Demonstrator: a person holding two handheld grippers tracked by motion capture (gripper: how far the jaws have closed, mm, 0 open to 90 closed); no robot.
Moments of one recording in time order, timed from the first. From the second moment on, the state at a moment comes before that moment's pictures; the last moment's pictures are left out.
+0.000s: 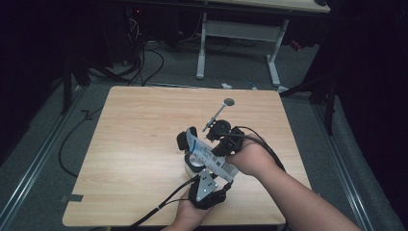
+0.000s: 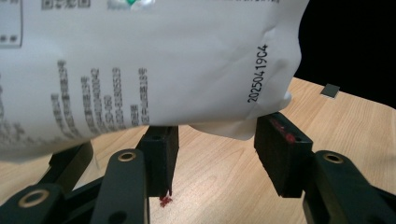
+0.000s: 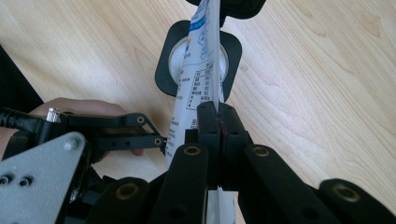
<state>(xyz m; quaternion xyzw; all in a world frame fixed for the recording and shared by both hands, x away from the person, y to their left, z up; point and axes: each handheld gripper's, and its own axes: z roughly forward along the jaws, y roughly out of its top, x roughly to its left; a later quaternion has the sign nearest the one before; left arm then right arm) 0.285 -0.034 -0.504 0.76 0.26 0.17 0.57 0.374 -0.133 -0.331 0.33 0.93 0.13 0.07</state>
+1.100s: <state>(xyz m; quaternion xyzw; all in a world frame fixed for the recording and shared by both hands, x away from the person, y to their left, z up) 0.282 -0.026 -0.521 0.78 0.27 0.17 0.55 0.364 -0.149 -0.344 0.34 0.93 0.15 0.05</state>
